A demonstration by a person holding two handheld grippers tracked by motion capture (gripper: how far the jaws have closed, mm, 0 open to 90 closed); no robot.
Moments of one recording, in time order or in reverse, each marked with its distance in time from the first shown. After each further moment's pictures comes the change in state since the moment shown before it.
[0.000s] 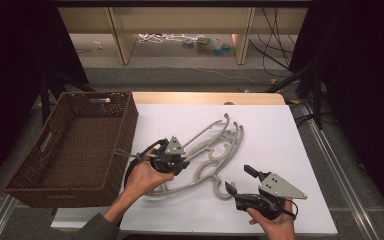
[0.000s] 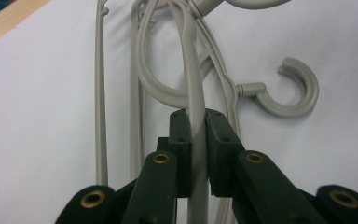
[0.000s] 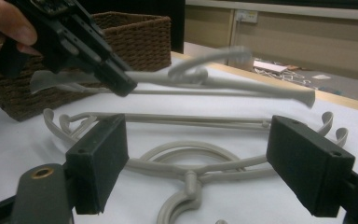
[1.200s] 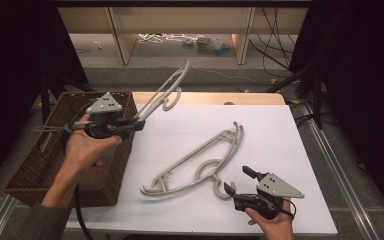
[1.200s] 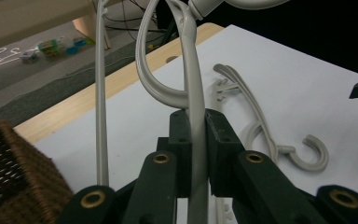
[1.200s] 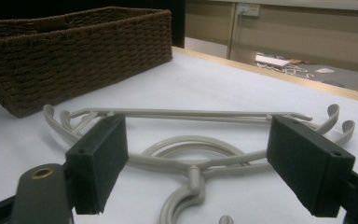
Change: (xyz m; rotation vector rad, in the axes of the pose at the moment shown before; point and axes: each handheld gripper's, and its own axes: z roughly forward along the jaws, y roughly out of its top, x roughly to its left) left arm 0.079 0.008 -0.148 -0.231 0.139 -0.150; right arm 0.000 -0.003 0.003 0.036 0.002 0.005
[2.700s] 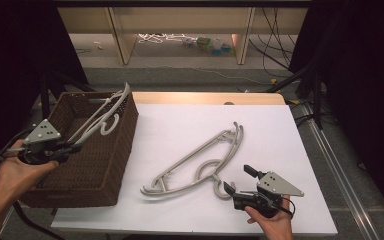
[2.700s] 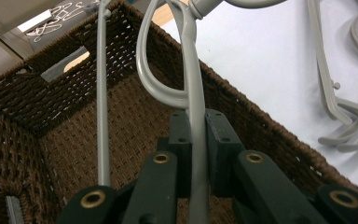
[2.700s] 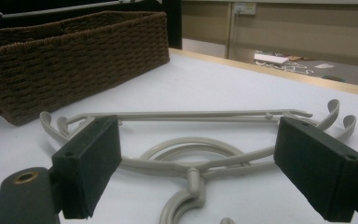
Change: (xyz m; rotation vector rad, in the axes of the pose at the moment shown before) left arm 0.068 -0.100 -0.076 0.211 0.189 0.079; right arm -0.003 -0.002 0.004 -0.019 -0.009 0.041
